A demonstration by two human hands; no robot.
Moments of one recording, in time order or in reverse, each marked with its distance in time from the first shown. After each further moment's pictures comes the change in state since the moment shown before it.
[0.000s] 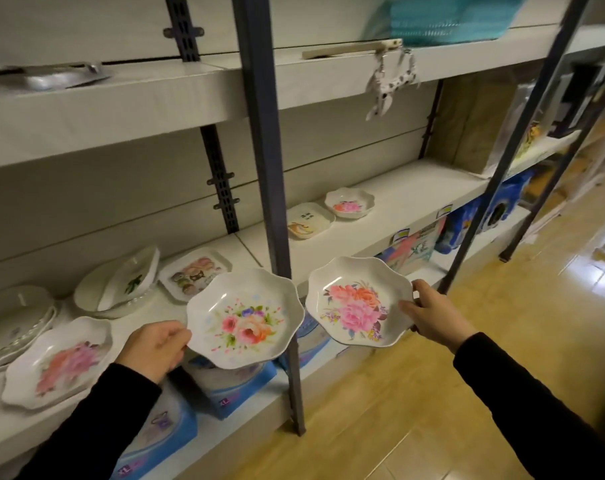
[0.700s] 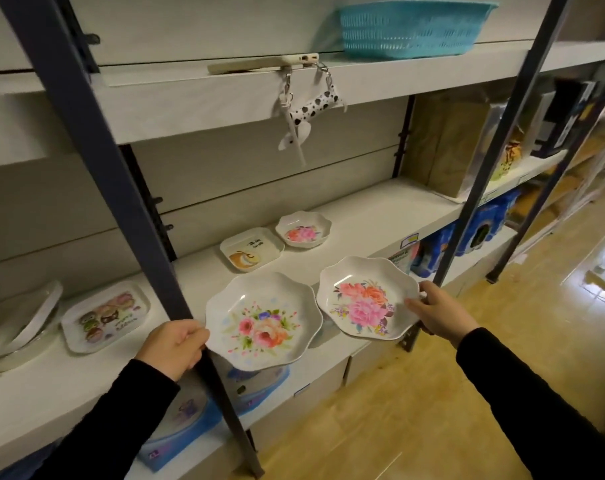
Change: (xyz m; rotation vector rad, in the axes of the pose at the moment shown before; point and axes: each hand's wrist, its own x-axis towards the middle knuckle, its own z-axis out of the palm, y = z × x) left_hand 0.060 0.132 0.155 -0.067 -0.049 -0.005; right_hand 0.143 0.086 -0.127 0.041 0.039 0.076
